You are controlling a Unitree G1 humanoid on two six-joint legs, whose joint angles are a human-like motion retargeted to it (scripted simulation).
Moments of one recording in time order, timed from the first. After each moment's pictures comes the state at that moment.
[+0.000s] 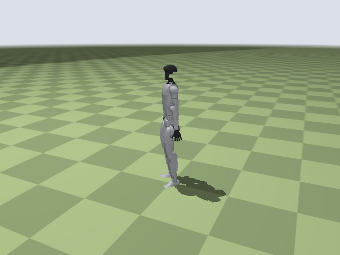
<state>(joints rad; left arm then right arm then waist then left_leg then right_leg) 0.10 0.06 0.06 1.56 0.40 0.05 -0.18 0.08 -0.13 0.15 1.52 -0.54 0.03 0.19 0.07 0.02 -0.11 -0.02 0.01 0.34 0.05 -0.10 0.01 -0.02 -0.06 -0.30 0.05 -0.09 0.03</state>
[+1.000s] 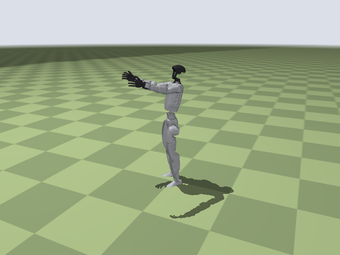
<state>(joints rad) -1.22 0.59 0.06 1.24 -0.11 -0.08 -0.25 -1.23 -0.55 0.18 1.18 0.31 -0.13 0.22 0.07 0.05 -0.36 -0.09 0.01 0.31 0.08 -0.11 0.00 -0.07 -0.07 -0.32 0.05 -0.10 0.04</state>
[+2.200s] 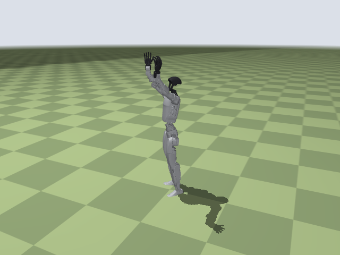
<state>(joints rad) -1.90 0.83 -0.33 1.23 -0.24 -0.52 0.42 -2.02 -0.90 0.62 1.10 0.71 -0.52 -0.44 0.14 0.02 -0.48 -0.23 0.04 0.34 0.07 -0.12 -0.02 -0.22 -0.06 -0.28 0.05 -0.11 0.04</state>
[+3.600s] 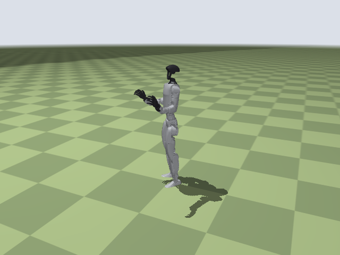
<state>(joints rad) -0.06 0.11 0.53 0.06 0.37 -0.53 0.36 -0.02 -0.36 -0.08 0.19 -0.32 -0.70 -0.54 0.11 0.02 -0.25 -0.12 0.01 0.35 0.07 -0.11 0.00 -0.11 -0.06 -0.28 0.05 -0.09 0.02</state>
